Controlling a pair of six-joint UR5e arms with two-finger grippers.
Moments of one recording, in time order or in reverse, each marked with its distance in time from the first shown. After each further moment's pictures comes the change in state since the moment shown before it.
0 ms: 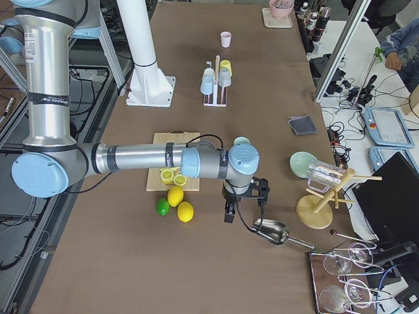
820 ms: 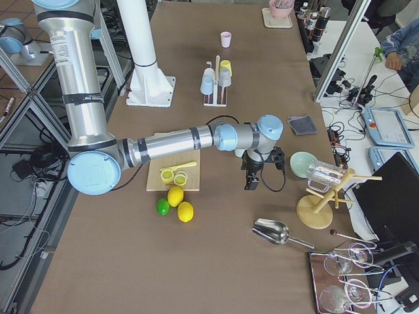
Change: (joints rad) left arm 0.000 0.000 0.000 0.000 0.000 0.000; right arm -0.267 0.213 -0.051 -0.053 -0.024 -0.015
